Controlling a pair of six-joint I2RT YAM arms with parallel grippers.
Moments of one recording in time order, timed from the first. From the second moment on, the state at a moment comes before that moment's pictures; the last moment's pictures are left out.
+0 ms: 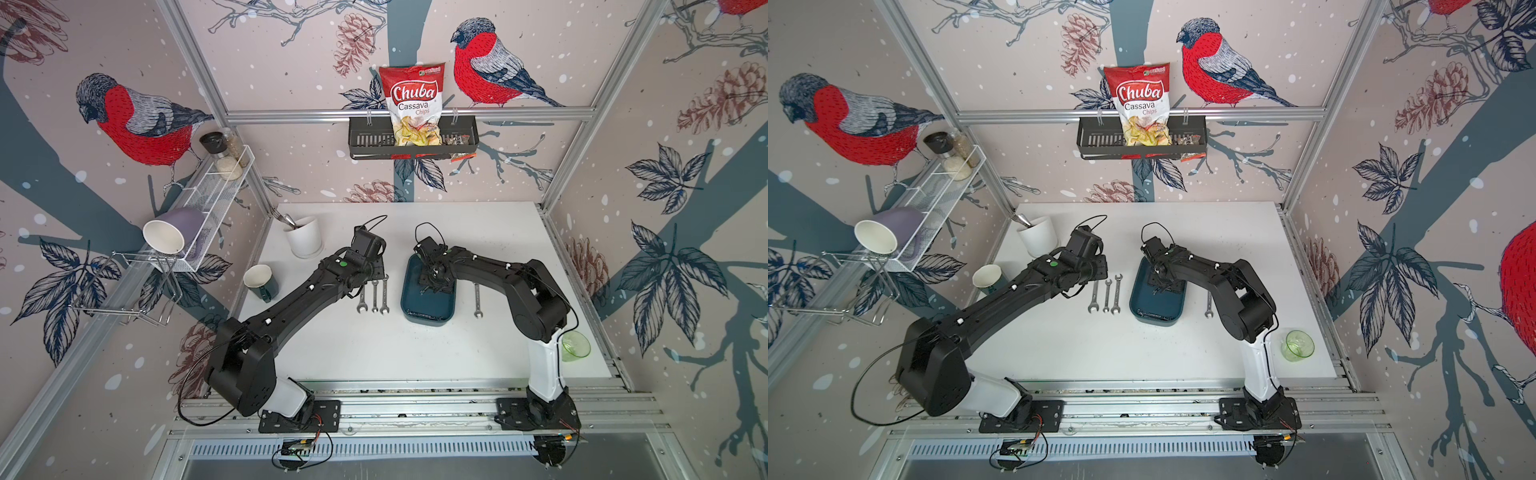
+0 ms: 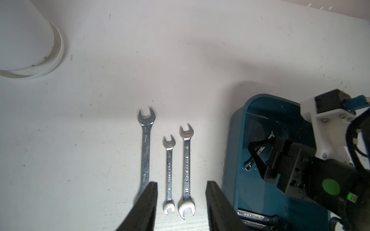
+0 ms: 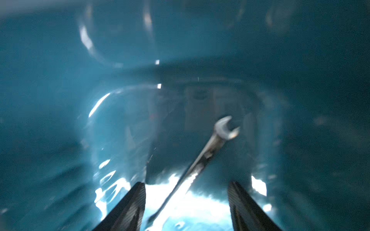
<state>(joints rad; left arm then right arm) -0.57 1.47 1.16 -0.57 -0.21 -0.55 0.68 2.04 1.41 -0.64 0.16 0.84</state>
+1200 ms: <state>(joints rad) -0.57 1.45 1.16 -0.59 -0.21 -0.55 0.68 1.92 1.36 -0.69 0.14 0.78</state>
